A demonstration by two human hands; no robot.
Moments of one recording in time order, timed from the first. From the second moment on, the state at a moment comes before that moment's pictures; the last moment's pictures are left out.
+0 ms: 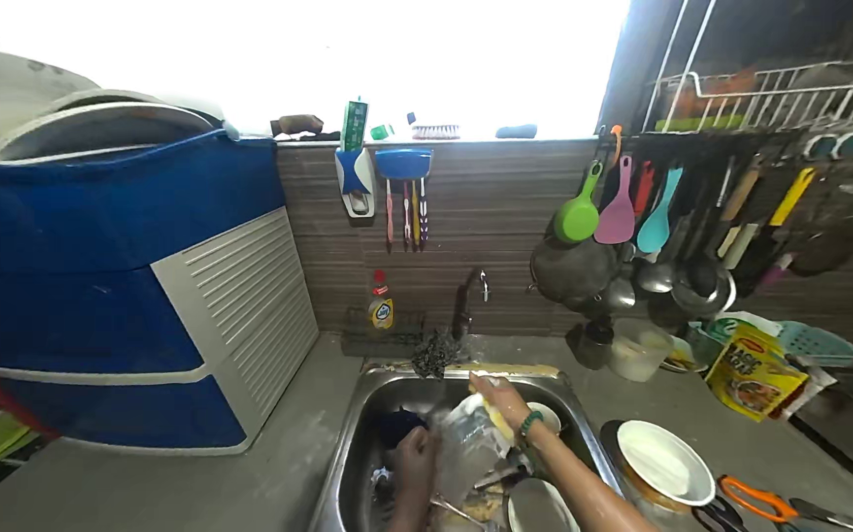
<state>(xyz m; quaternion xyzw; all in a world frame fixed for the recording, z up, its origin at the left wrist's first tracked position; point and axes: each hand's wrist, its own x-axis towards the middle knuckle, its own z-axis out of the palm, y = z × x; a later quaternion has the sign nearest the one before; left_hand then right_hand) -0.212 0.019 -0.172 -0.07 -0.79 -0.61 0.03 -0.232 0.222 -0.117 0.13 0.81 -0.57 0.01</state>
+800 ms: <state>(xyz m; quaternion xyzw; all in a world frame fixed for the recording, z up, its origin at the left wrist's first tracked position) -0.216 0.044 -0.123 0.13 -0.74 -0.66 0.02 -0.224 0.214 -0.108 0.06 0.88 -0.48 -0.03</state>
